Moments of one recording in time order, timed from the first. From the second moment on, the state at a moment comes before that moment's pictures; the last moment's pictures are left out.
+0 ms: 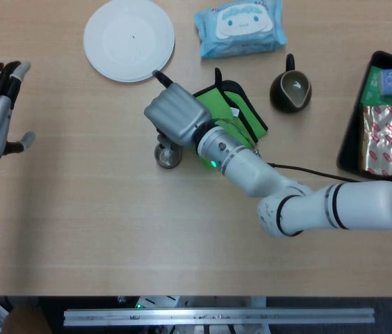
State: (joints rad) left arm -0.44 -1.17 -0.12 -1.70 1.18 1.20 0.29; right arm 1.39 -1.78 0.19 -1.32 -0.60 0.75 -0.74
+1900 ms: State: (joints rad) left arm -0.43 -1.18 -0.12 -1.71 1.18 1.19 0.30; right arm 1.37 -1.77 0.14 -1.35 -0.65 0.80 -0.70
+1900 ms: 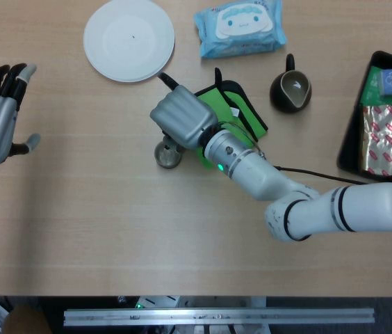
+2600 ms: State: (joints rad) left arm -0.44 -1.19 -0.12 -1.71 1.19 1.18 0.31; right arm 1.24 -1.73 0.17 -1.40 -0.79 0.79 -0.48
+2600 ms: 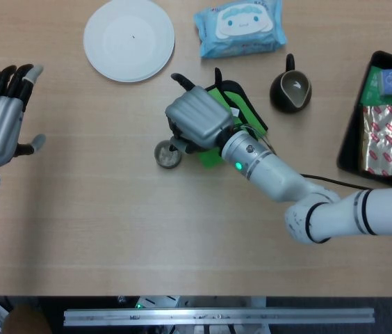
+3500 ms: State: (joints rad) left arm -0.47 -1.22 -0.13 -1.69 1.19 1.15 0.31; right arm 1.00 -1.50 0.10 -1.64 -1.04 0.85 -0.26
